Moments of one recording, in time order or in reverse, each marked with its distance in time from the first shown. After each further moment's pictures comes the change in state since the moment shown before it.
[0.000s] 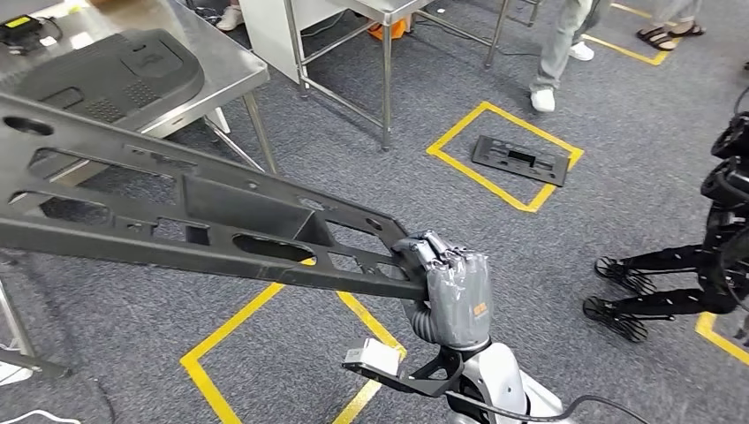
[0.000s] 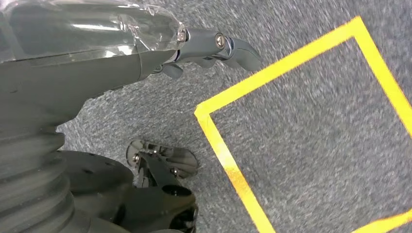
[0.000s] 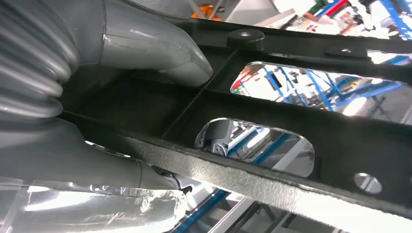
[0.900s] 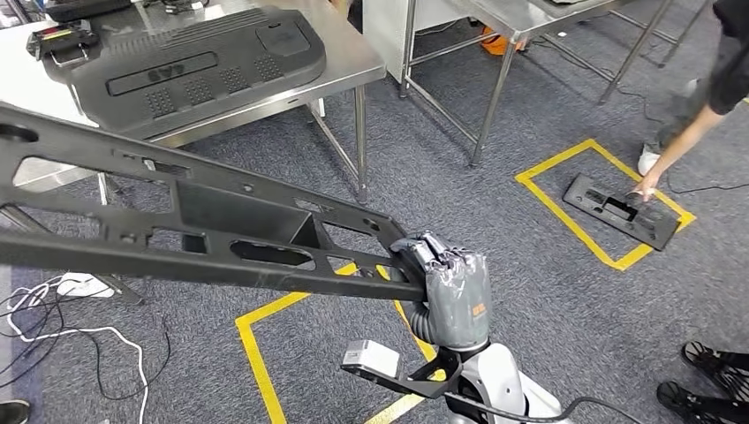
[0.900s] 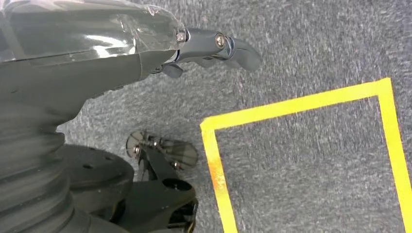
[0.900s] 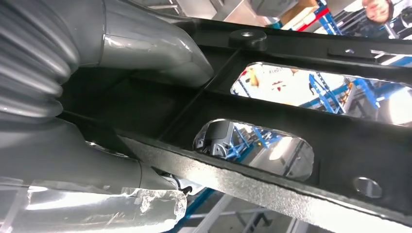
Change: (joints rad) left arm -0.001 0.003 0.000 0.001 0.000 -0.023 0.000; right arm -0.001 -0.001 -0.001 0.000 -0.002 0.000 -0.003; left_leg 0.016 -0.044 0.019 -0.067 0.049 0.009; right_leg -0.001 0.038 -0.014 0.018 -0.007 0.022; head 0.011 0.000
